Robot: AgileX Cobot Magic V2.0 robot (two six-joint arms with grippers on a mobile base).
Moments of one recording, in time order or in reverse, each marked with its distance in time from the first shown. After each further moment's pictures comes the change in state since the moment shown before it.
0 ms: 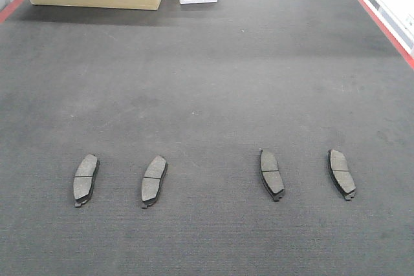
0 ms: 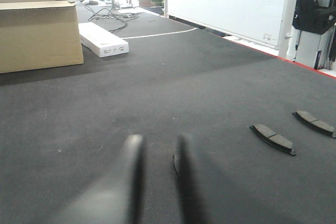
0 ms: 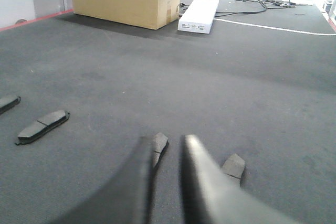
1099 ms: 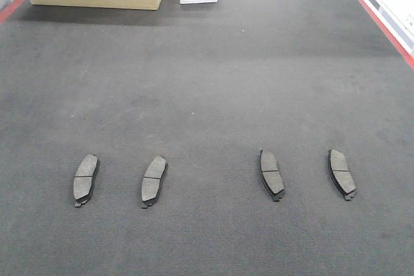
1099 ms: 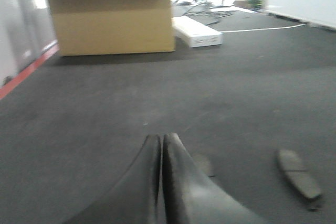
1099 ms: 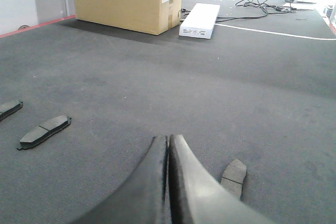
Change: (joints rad) left arm 0.411 -0.012 0.415 0.014 -0.441 0.009; right arm 0.000 0.000 0.000 0.004 -0.016 -0.001
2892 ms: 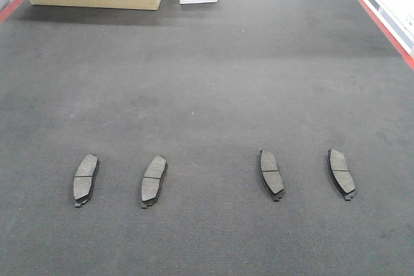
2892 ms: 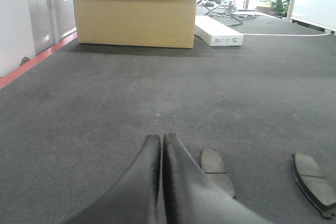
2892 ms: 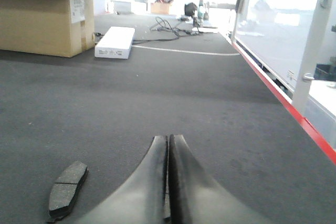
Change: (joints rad) left arm 0.081 0.001 0.062 -0.198 -0.066 0.124; right arm -0.344 -0.015 0.318 0.017 -0.451 -0.033
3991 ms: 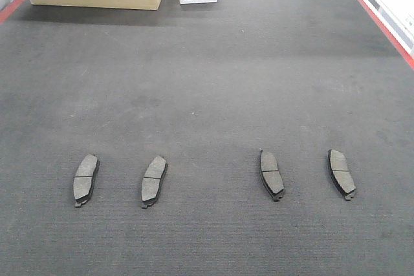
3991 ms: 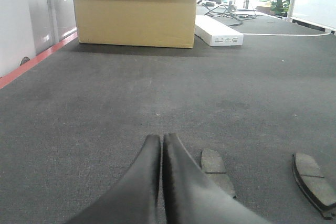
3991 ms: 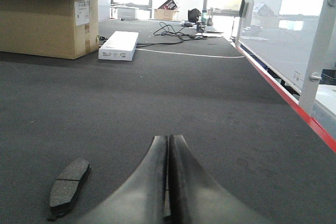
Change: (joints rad) left arm 0.000 0.000 0.000 0.000 0.000 0.000; right arm -0.001 0.000 0.074 0.006 -0.085 0.000
